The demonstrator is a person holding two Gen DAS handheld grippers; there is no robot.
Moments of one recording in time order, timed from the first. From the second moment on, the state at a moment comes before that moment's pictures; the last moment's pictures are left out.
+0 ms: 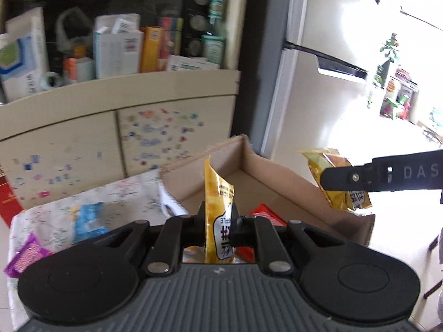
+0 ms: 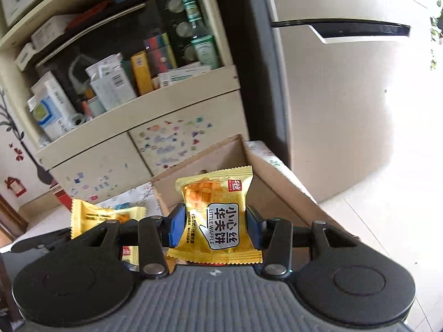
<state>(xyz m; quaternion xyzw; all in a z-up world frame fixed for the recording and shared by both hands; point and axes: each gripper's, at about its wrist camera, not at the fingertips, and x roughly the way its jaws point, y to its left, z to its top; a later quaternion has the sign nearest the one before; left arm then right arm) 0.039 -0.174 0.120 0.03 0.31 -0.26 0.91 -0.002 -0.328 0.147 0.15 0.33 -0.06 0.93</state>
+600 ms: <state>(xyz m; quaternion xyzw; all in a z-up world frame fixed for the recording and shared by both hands) 0.056 -0.211 0.112 -0.02 0.34 -0.32 0.88 0.000 -0.356 0.143 0.21 0.33 -0.13 0.91</state>
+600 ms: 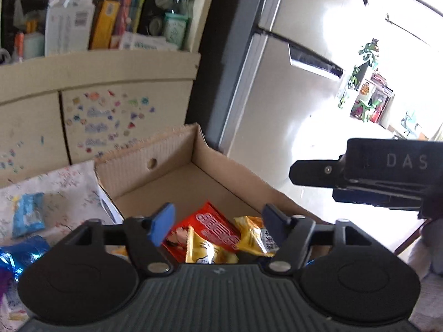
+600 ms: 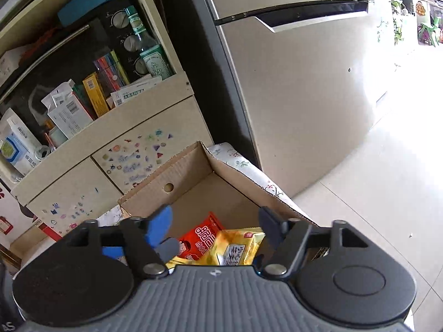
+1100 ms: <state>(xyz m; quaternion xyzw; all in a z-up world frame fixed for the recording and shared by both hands) 0.047 -0.125 0.125 0.00 0.39 -0.23 0.89 -0.001 -0.310 0.140 0.14 0.33 -0.08 0.93</state>
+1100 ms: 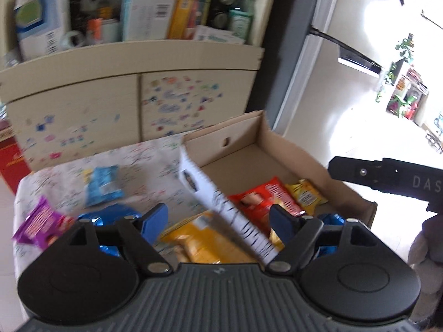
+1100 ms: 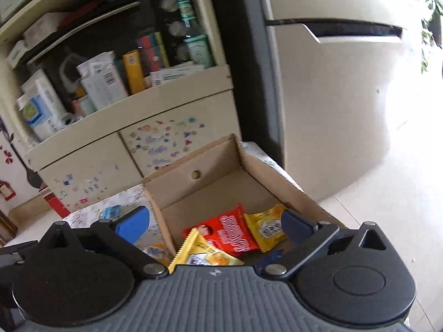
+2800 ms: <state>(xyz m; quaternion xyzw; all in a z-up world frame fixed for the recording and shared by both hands) -0.033 -0.065 0.014 0.20 0.43 -0.31 0.83 -0.055 -0.222 0.081 0.14 0.46 0.07 0.88</state>
